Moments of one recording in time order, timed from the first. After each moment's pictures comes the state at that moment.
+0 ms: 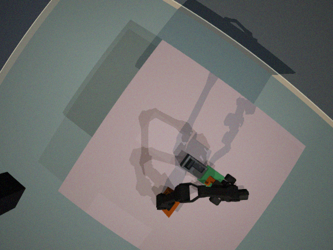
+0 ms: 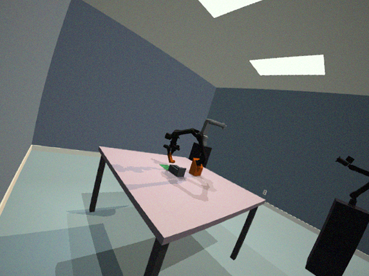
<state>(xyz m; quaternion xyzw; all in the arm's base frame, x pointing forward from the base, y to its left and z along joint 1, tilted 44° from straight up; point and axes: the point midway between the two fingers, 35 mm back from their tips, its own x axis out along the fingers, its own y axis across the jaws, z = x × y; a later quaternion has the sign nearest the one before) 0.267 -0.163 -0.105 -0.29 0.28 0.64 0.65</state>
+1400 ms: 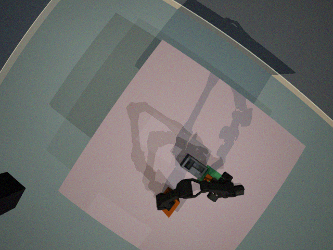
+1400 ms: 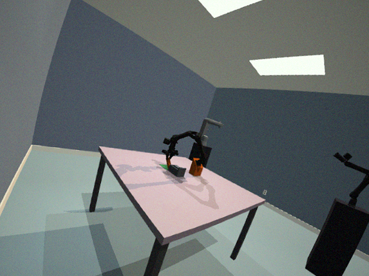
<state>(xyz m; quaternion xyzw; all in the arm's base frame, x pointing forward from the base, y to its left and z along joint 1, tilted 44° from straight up) 0.267 -0.124 -0.146 -0.28 0.28 0.64 0.65</state>
